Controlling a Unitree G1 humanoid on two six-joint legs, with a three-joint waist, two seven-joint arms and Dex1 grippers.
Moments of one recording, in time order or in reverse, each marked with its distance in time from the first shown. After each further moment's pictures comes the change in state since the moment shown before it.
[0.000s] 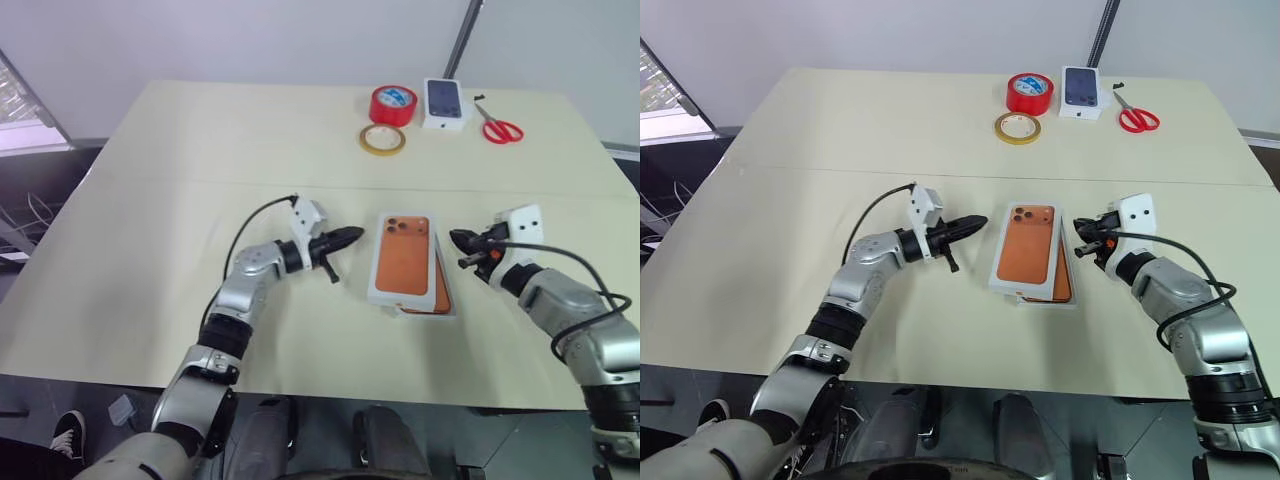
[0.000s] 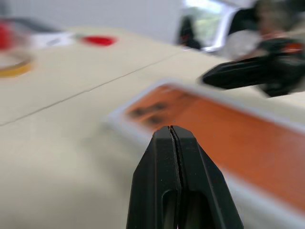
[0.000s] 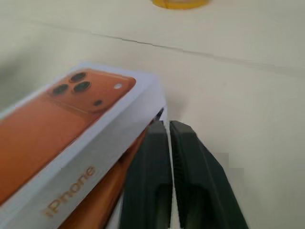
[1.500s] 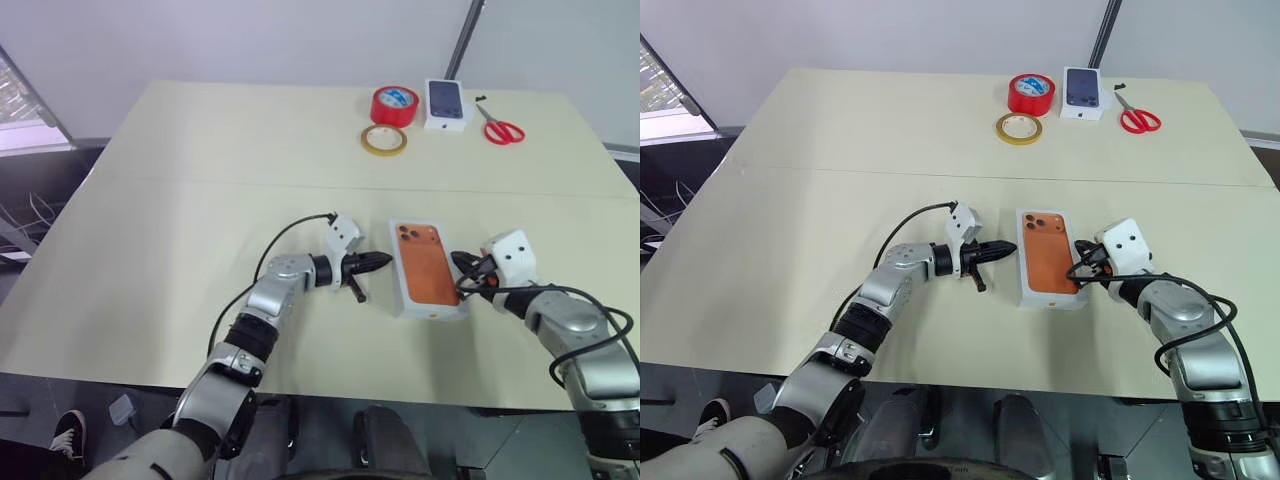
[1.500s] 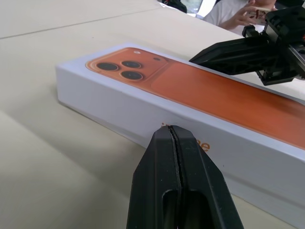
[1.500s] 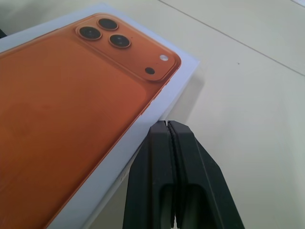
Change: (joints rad) left arm -0.016 -0.126 -0.102 0.058 0.087 0.102 -0.014; right arm 0.123 0.050 -0.068 -0.073 -0.295 -0.025 0.209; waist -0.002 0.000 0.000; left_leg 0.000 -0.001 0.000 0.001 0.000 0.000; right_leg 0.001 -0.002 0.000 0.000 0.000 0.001
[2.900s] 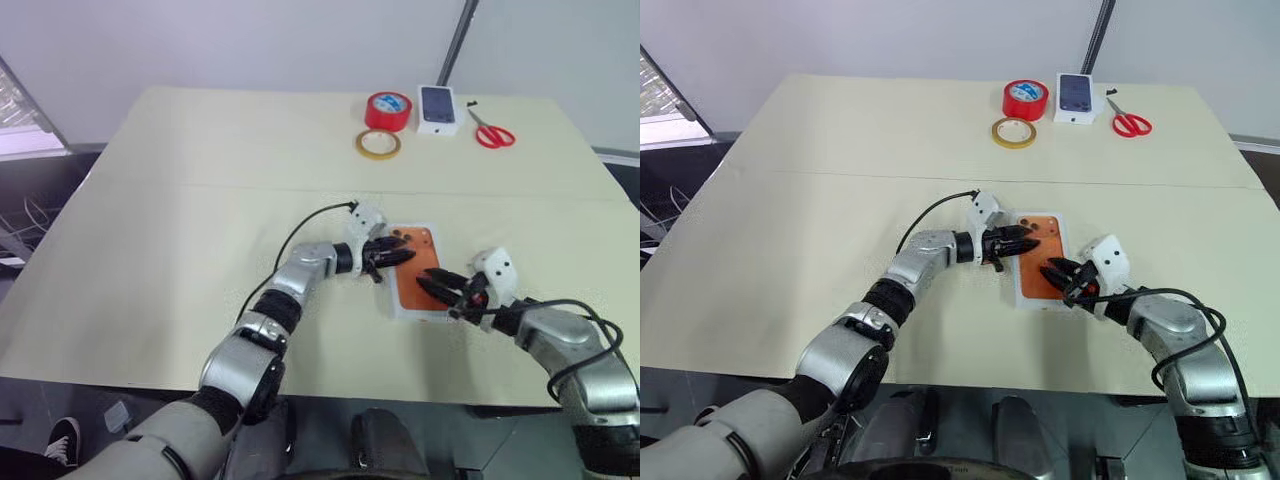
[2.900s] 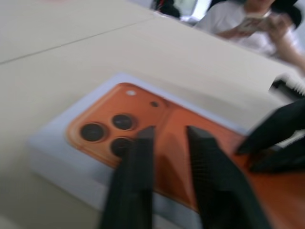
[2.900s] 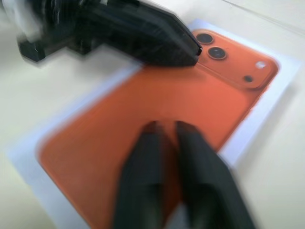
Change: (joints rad) left arm -0.219 -0.074 0.087 0.350 0.015 -0.142 -0.015; right arm 0.028 0.048 -0.013 -0.075 0.162 0.063 0.206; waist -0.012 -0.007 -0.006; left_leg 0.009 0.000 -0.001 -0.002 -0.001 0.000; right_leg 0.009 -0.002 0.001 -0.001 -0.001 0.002
